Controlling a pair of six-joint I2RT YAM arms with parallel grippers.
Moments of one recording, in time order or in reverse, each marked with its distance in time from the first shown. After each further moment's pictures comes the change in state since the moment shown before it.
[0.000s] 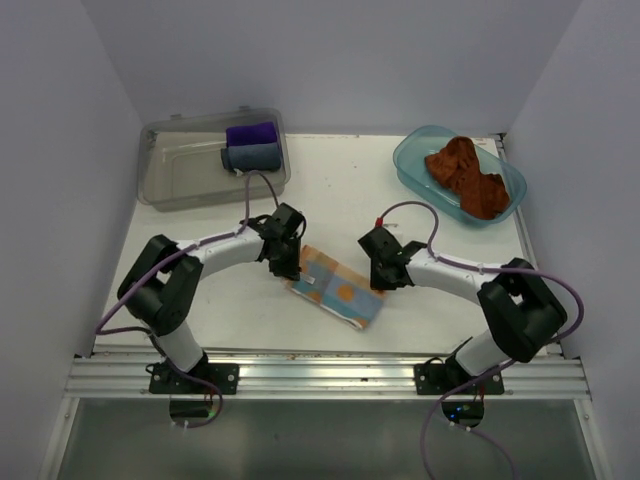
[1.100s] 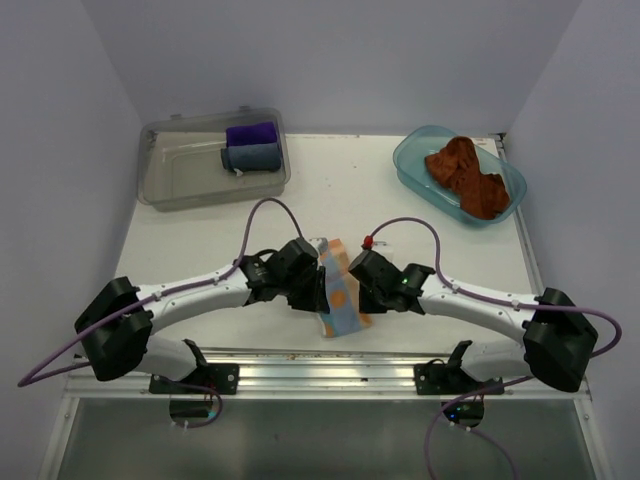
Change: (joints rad) left arm -0.274 -0.303 -0.151 0.076 0.095 -0.175; right arm 0.254 -0.250 -0.064 -0.085 -0.058 0.200
